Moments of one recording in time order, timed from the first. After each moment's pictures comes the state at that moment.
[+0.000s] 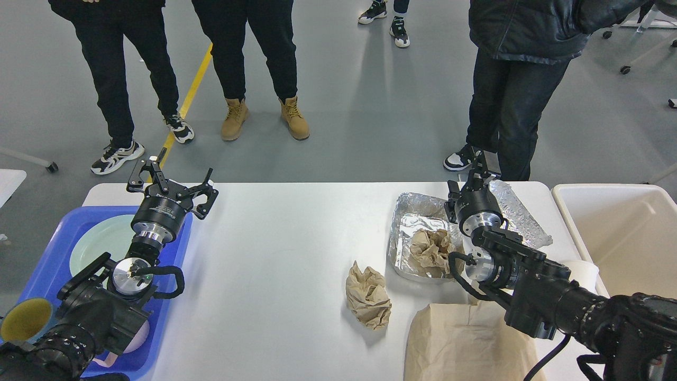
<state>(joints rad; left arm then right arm) -0.64 0.12 -1.08 -0.35 -0.11 -0.64 -0.20 0.78 -0.09 0.25 0.54 0.20 -0.20 0.61</state>
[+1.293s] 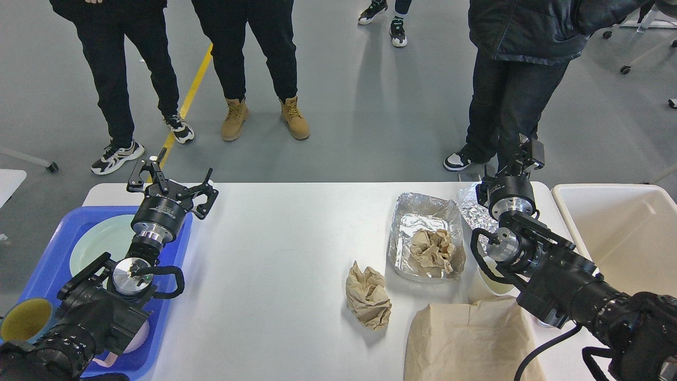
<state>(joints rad) -0.64 0.12 -1.08 -0.35 -0.11 -0.64 -0.20 0.77 -0.13 0.46 0.50 0.20 -0.20 0.62</state>
